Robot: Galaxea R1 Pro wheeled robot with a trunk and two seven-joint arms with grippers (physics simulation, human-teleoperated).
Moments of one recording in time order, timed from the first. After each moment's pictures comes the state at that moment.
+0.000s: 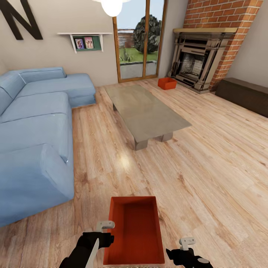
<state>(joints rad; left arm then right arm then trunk) -0.32 -0.17 0.05 -0.90 -0.08 0.64 0.03 -0.44 -0.04 0.04 -0.26 -0.04 -0.04 0.21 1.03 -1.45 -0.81</state>
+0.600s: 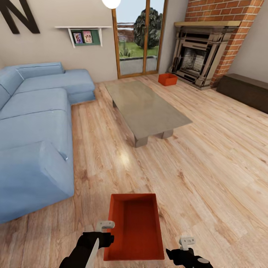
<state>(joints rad) -0.32 -0.17 0.05 -0.90 -0.08 0.64 0.03 -0.44 -0.04 0.04 -0.26 -0.04 -0.04 0.21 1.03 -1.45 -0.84</state>
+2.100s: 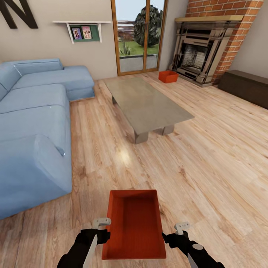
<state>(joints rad) -0.34 -0.17 0.09 -0.89 -0.08 0.64 0.09 -0.44 -0.03 0.06 -0.43 0.01 -0.03 0.20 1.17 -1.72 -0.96</state>
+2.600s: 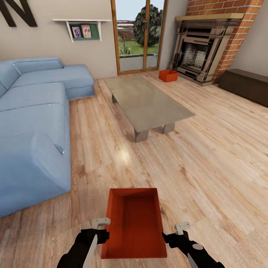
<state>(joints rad) -0.34 -0.17 0.09 -0.89 -0.09 0.64 0.12 -0.44 -0.03 0.06 -0.43 0.01 -0.02 0.20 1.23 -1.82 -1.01</state>
